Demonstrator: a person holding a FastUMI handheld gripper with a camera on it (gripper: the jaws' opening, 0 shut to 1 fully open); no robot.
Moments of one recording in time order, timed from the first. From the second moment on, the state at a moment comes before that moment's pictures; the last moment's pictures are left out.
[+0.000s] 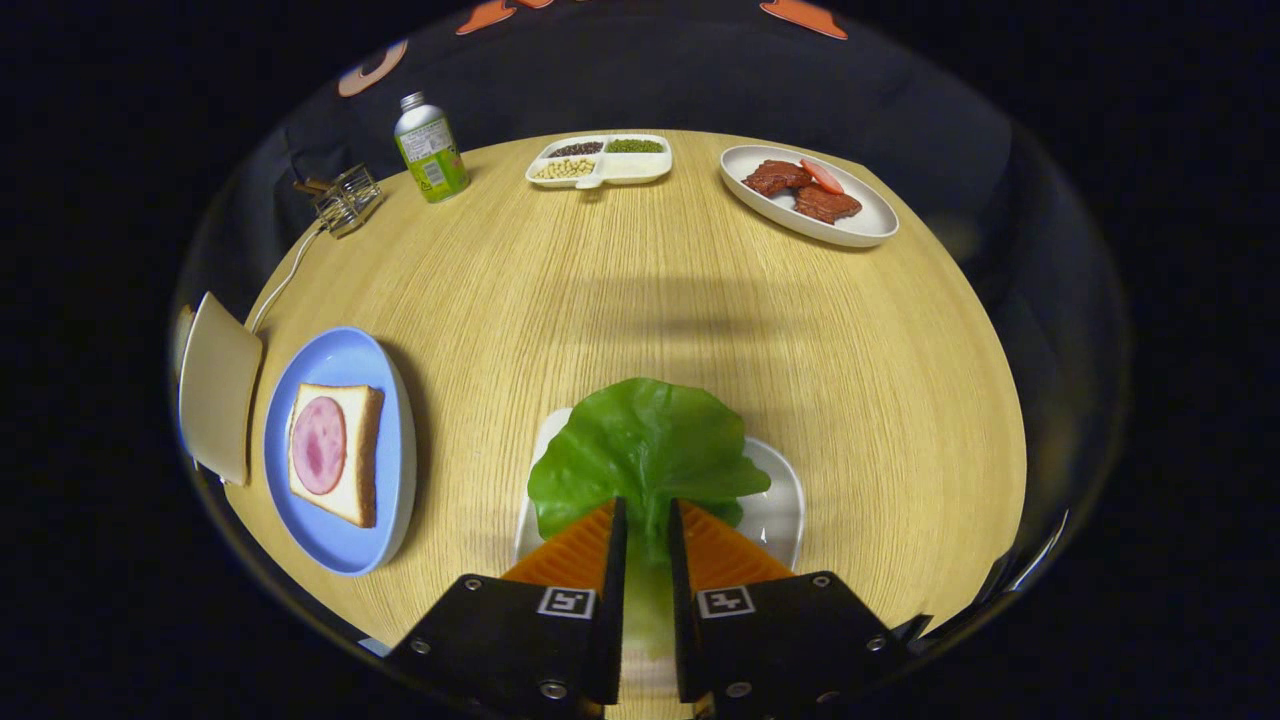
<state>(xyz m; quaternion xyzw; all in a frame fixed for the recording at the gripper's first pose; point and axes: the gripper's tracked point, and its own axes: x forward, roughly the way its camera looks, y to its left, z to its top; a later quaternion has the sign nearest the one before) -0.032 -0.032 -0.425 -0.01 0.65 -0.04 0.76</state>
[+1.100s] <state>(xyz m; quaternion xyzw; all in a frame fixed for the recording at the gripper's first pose) 0.023 0.089 -0.307 0.10 0.55 0.11 0.82</state>
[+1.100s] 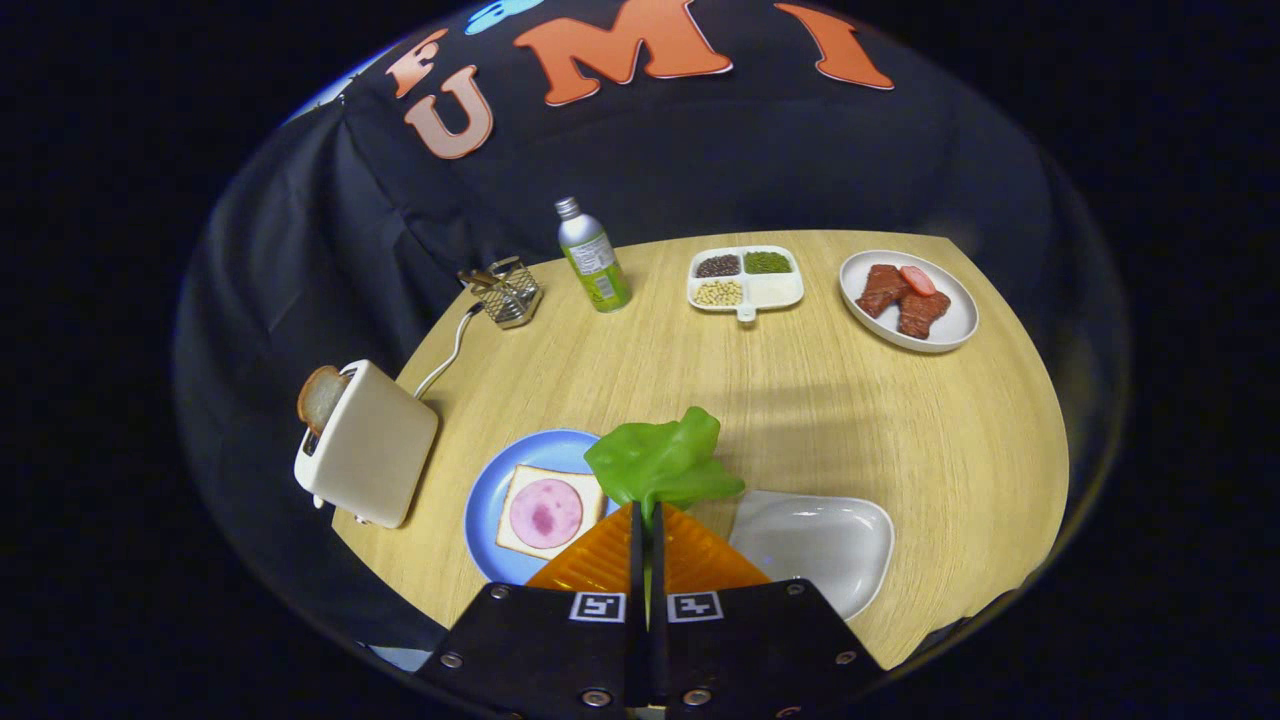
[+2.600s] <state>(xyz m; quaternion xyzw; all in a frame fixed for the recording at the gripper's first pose) 0.007 0.191 -0.393 0.09 0.58 0.15 0.80</state>
